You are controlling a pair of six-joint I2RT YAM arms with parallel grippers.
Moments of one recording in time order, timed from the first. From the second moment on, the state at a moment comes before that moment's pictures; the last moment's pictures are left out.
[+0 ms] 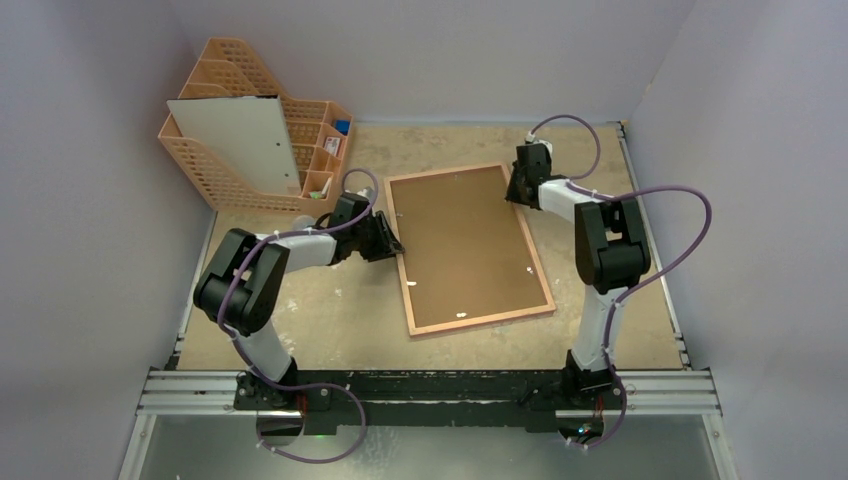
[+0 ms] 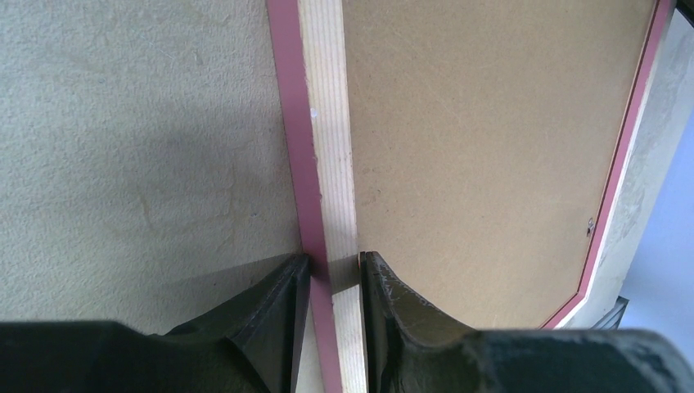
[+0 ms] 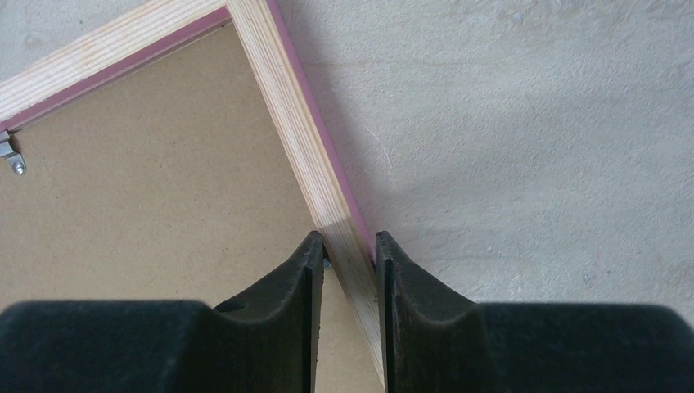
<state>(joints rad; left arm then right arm) -0.41 1.74 0.83 0.07 0.25 -0.75 0.20 2.01 1.32 -0.13 0.16 0.39</state>
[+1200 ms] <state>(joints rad) -0.41 1.73 0.86 0.02 0.30 -0.75 0.21 1.58 0.82 -0.21 0.10 0.56</state>
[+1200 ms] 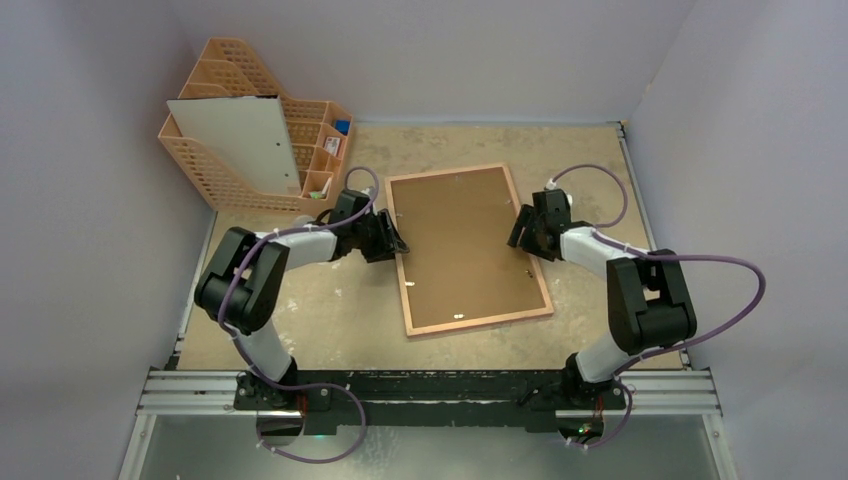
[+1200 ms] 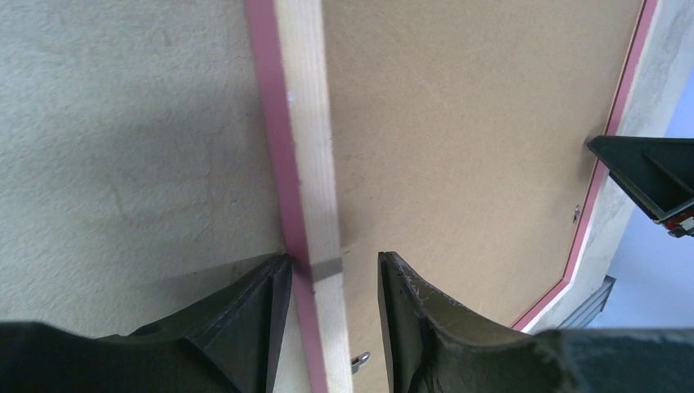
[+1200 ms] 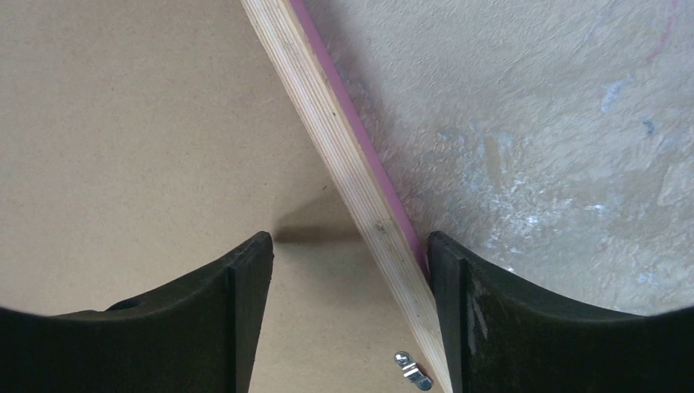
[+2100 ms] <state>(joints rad) -0.38 1.87 1.14 -0.17 0.12 -0.69 0.35 1.51 0.79 -0.24 0.18 0.59</state>
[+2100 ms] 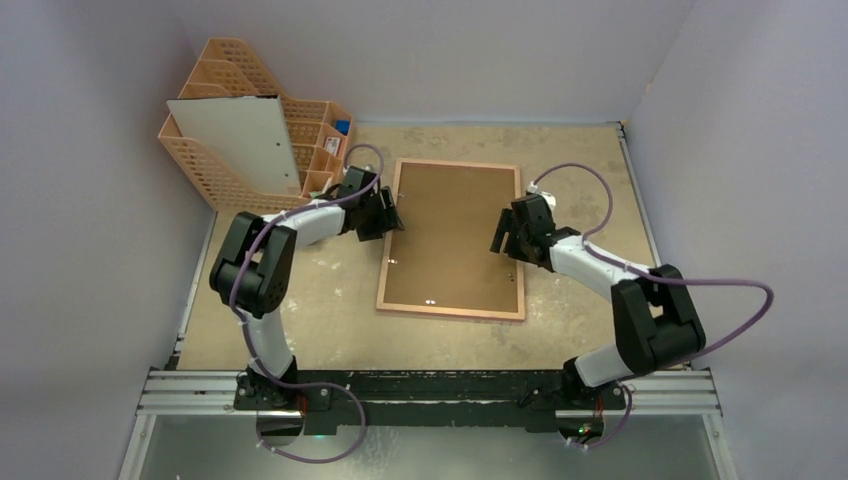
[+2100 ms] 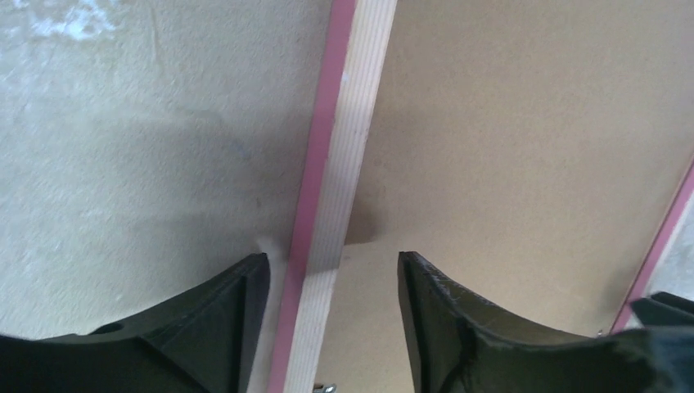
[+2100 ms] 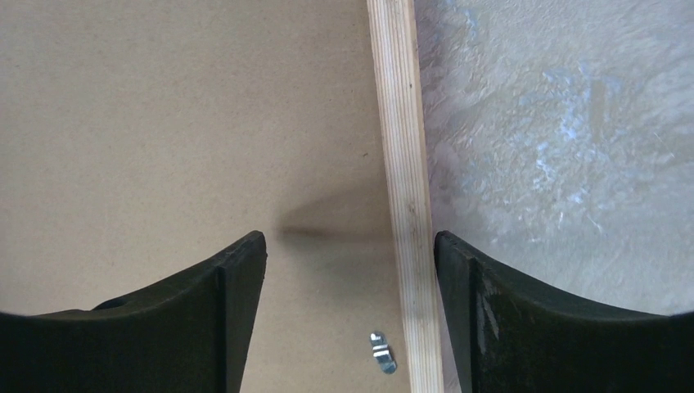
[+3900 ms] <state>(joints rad) -0.40 1.55 0.75 -0.18 0.20 -0.68 0.38 1.37 0.69 -0.45 0.22 0.72</state>
